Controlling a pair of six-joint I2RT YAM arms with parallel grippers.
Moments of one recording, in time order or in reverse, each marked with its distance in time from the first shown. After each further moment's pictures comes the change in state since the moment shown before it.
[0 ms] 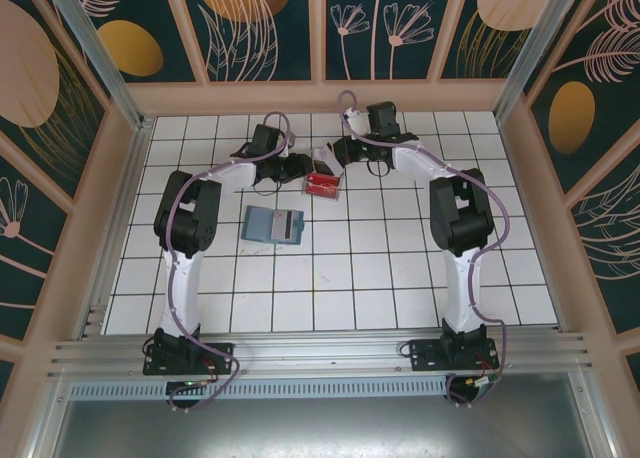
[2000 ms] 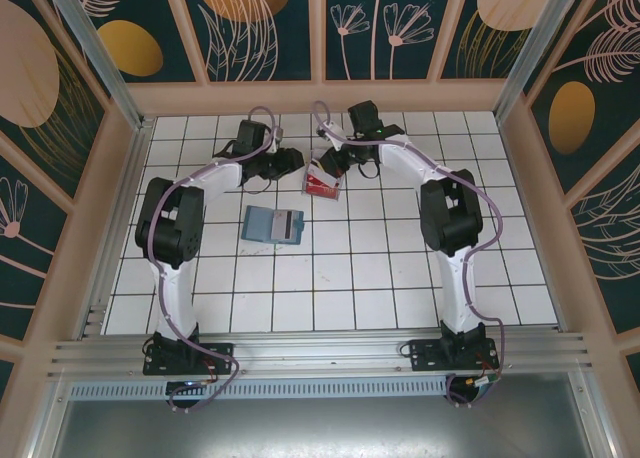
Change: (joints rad) left arm 0.041 -0.163 -0.114 0.008 0.023 -0.035; right arm 0.075 0.040 0.152 -0.322 -0.058 -0.360
